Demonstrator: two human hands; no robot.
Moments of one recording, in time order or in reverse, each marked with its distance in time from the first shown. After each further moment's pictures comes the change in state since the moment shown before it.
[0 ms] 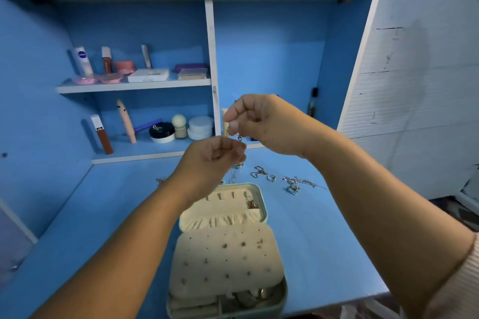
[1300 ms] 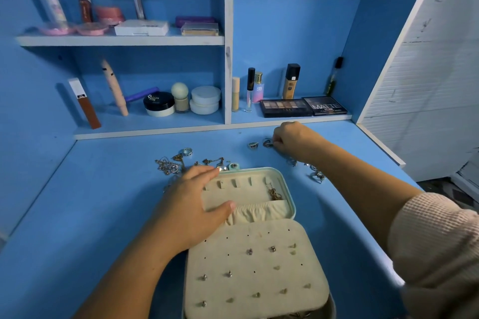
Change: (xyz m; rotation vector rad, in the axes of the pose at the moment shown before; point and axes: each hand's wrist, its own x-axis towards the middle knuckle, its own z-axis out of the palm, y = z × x) left_hand -0.020 -0.113 -0.033 0.611 -0.019 0.020; right_hand 0.067 0.169 0.037 -0.921 -0.163 0.334
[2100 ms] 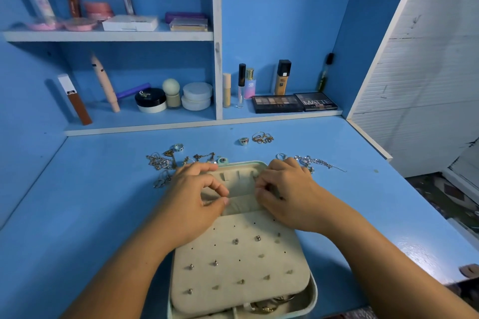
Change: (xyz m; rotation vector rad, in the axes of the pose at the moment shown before) left_hand -0.002 0.018 0.005 -0.063 -0.047 0.037; right_hand -0.132 -0.043 0.013 0.361 0.112 -0.189
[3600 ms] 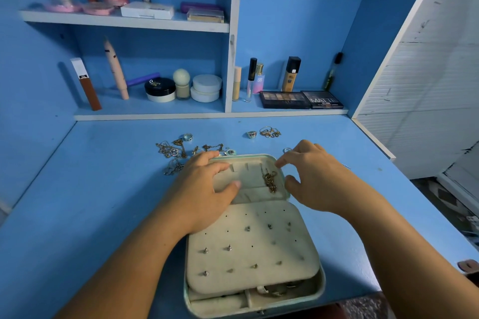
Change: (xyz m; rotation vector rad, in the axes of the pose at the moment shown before) left_hand -0.001 -0.003 0.002 0.076 -0.007 -0.073; right_hand -0.003 -0.006 -0.030 -0.206 -0.080 0.180
